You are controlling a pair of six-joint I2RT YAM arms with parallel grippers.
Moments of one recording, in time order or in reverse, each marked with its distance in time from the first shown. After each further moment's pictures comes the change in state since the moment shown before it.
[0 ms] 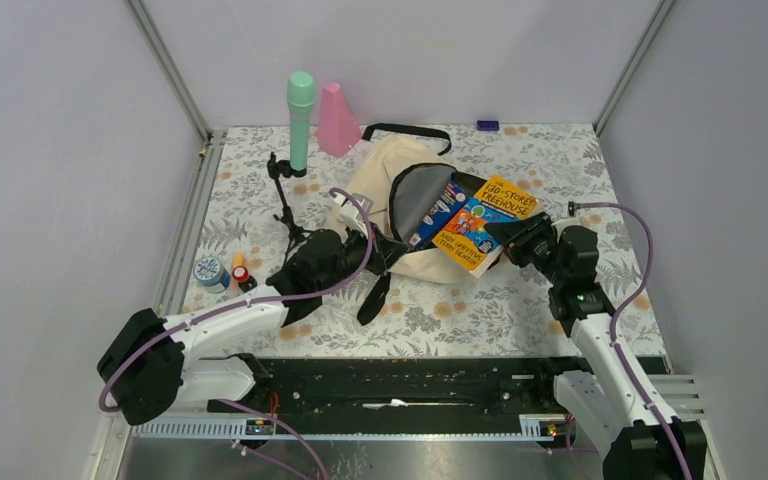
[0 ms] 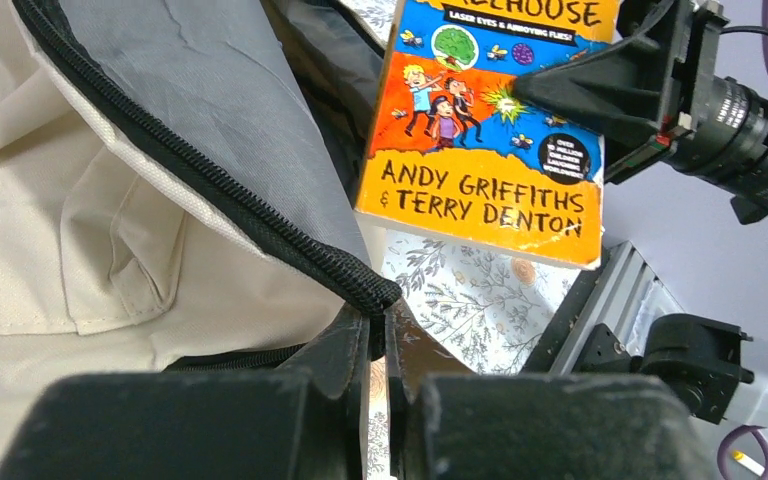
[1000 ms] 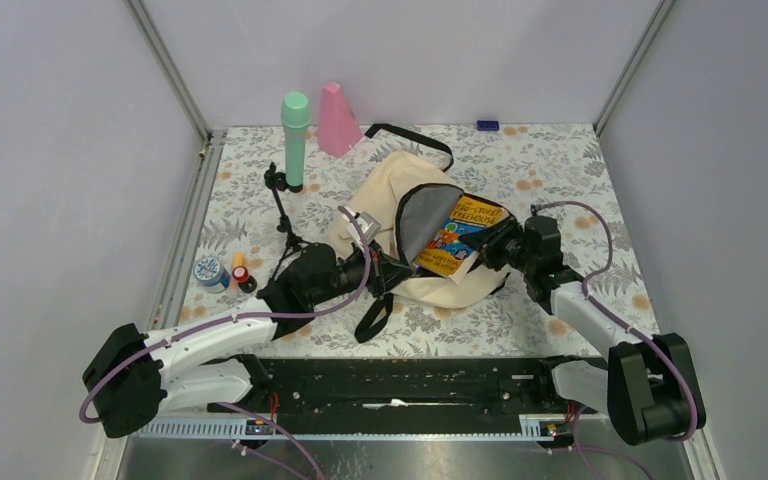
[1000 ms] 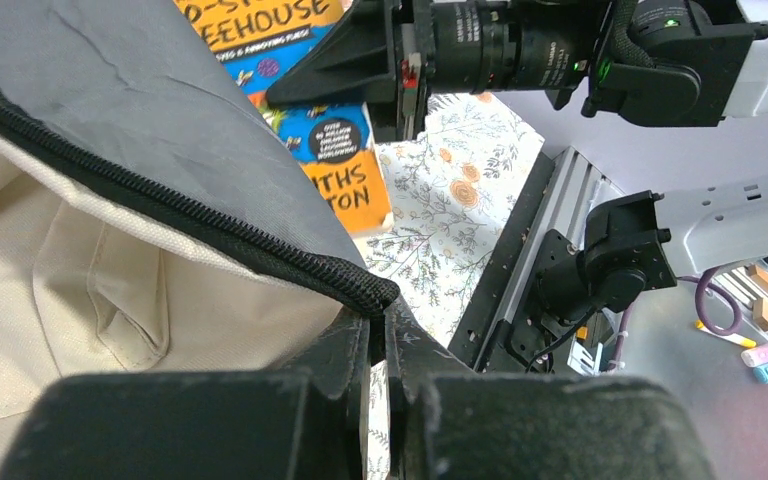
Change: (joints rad) left arm -0.081 -0.125 -0.050 -0.050 0.134 0.099; right arm 0.098 0.329 0.010 0.124 0.014 0.061
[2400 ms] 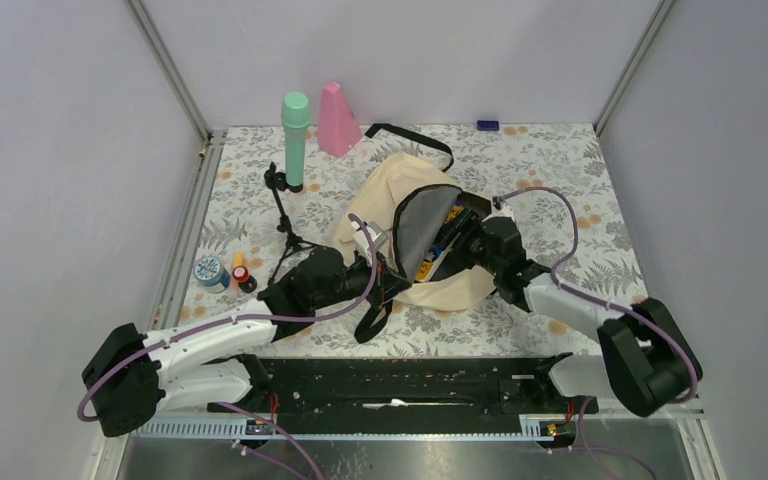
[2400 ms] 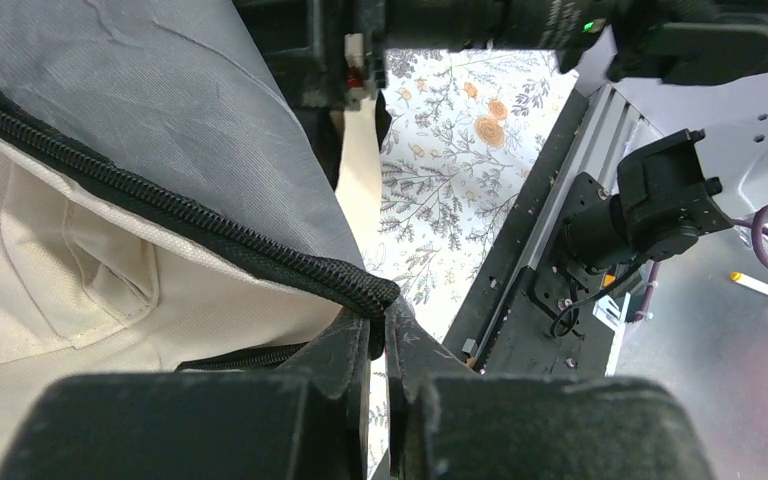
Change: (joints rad) left arm -0.027 -0.012 0.000 -0.135 -0.013 0.048; right arm 0.311 0.187 0.062 0.167 0.301 -0.159
